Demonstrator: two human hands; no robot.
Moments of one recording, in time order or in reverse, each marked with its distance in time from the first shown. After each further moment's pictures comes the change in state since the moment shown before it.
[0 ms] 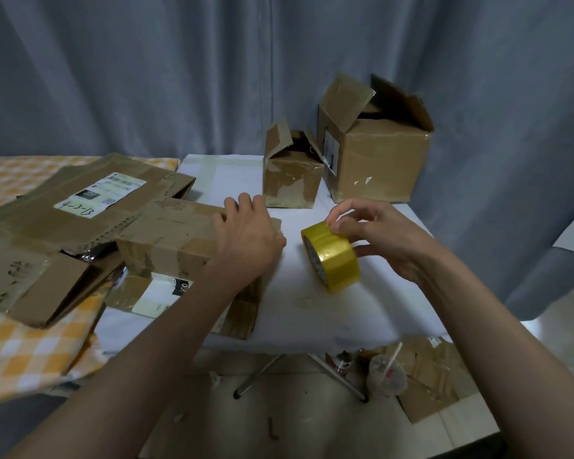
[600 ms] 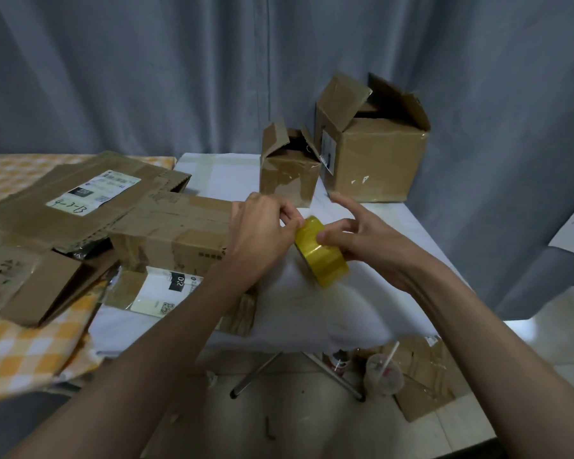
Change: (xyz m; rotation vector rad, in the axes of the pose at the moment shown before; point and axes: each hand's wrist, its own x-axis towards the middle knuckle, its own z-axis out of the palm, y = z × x) left_hand -0.005 0.020 -0.012 -0.497 0.172 0.145; right_hand 0.001 0.013 0.011 0.030 -0.031 -0.013
